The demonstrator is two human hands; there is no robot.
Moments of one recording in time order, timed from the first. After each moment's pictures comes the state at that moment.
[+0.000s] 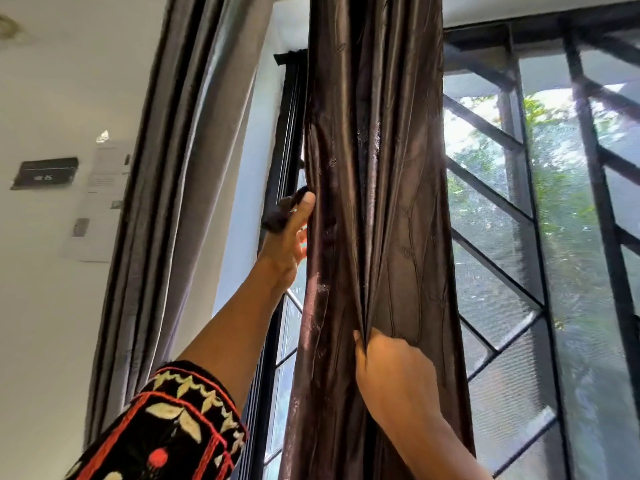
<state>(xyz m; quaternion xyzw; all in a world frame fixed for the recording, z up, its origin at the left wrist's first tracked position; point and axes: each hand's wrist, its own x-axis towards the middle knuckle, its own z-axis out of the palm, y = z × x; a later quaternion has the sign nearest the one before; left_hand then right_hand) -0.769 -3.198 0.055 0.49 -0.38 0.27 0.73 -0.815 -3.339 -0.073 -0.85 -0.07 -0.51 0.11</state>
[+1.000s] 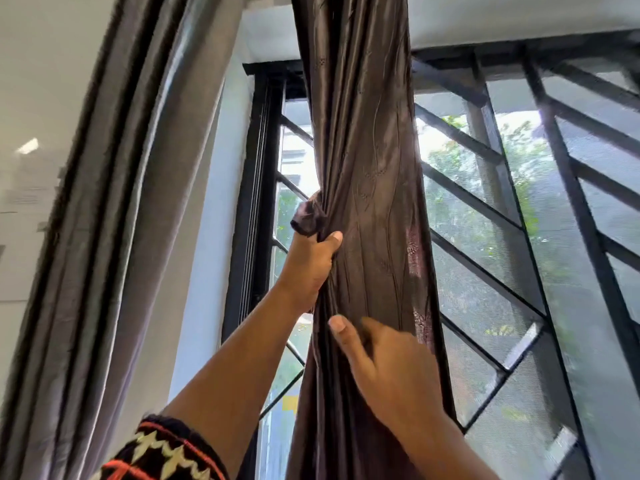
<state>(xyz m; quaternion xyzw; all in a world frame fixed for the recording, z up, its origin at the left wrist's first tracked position) -0.758 -3.225 0.063 0.52 -0.45 0.34 0.64 -0.798 -3.319 -0.043 -0.80 -0.10 -0.57 0.16</state>
